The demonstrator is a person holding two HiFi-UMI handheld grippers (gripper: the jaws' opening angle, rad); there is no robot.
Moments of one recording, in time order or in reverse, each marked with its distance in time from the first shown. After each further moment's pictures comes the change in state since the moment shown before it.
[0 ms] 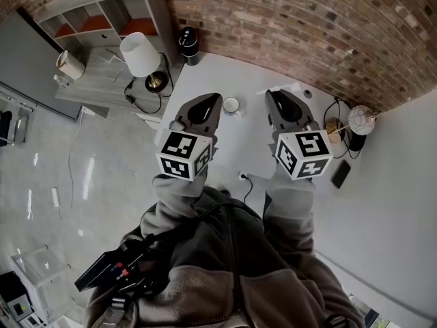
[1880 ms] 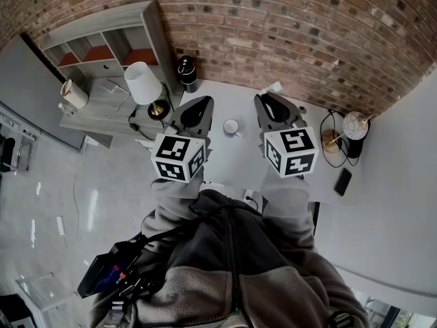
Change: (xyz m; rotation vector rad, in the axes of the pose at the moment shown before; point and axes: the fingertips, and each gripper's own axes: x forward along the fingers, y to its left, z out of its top) left arm -0.014 0.020 0.055 0.090 -0.110 -0.006; right arm 0.008 0.019 0.041 -0.081 -0.046 -0.071
